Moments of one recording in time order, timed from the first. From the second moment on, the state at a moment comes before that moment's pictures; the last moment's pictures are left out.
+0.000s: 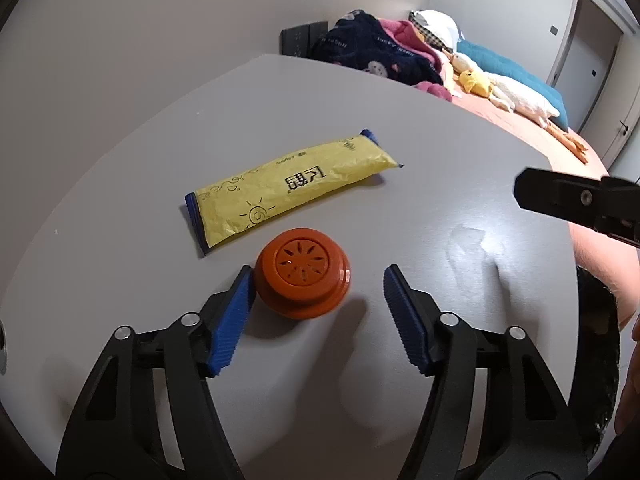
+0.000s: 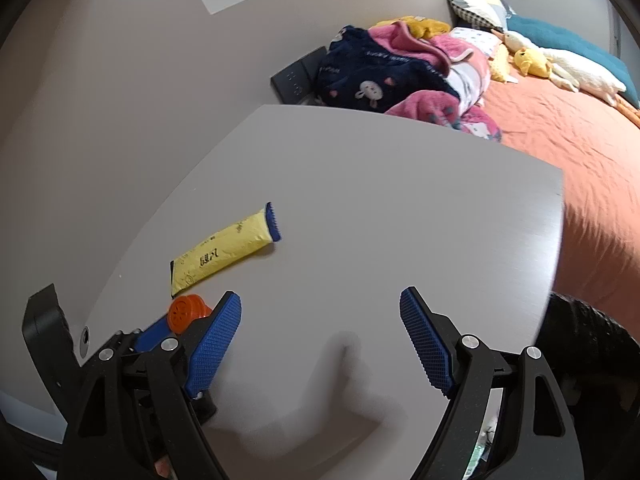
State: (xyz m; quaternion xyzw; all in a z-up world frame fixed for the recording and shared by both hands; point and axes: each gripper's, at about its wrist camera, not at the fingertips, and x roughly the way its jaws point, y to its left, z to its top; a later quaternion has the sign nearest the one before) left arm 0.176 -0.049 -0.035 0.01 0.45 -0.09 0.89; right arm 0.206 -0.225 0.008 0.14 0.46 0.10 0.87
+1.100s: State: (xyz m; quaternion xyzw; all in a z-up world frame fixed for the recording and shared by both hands) left arm 0.182 0.072 -0.013 -0.03 0.42 0.03 0.90; right arm 0.288 -0.101 -0.014 0.12 0.54 0.11 0.83
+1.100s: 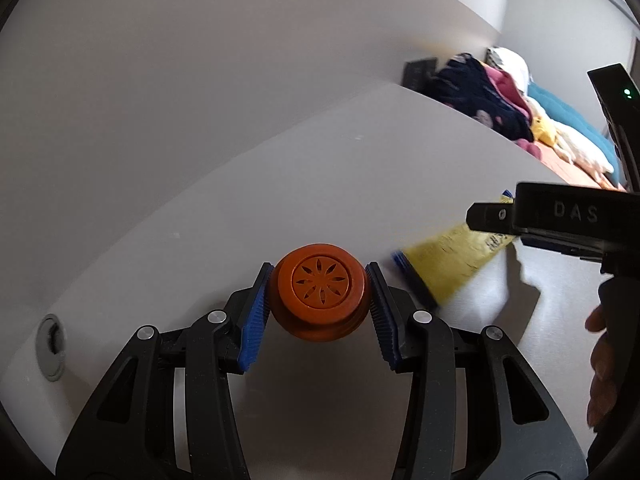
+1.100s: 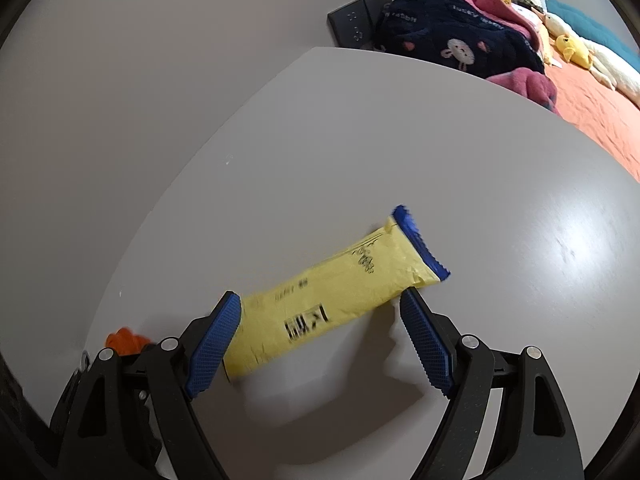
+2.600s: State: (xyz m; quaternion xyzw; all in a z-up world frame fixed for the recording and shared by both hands) left arm 0.129 -0.007 0.020 -0.03 0.42 -0.02 0.91; right arm 0.201 -0.153 0.022 0.05 0.51 0.14 0.85
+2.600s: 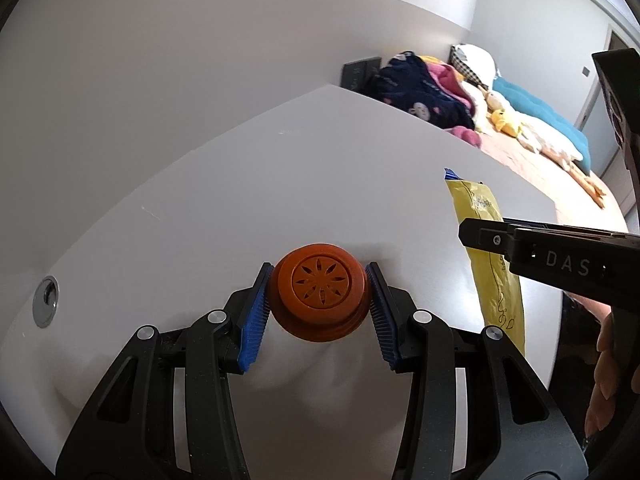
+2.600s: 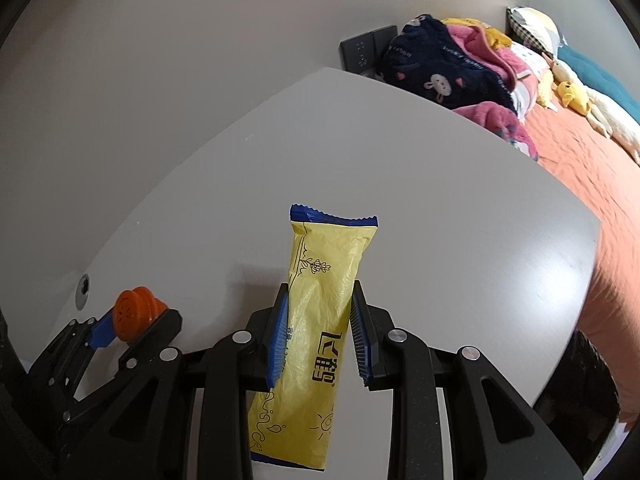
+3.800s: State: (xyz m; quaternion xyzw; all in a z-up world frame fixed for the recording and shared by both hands) left arm 0.046 -0.116 0.039 0.02 0.41 -0.10 0.91; right arm 0.074 -0.263 0.051 0.07 0.46 0.11 0.88
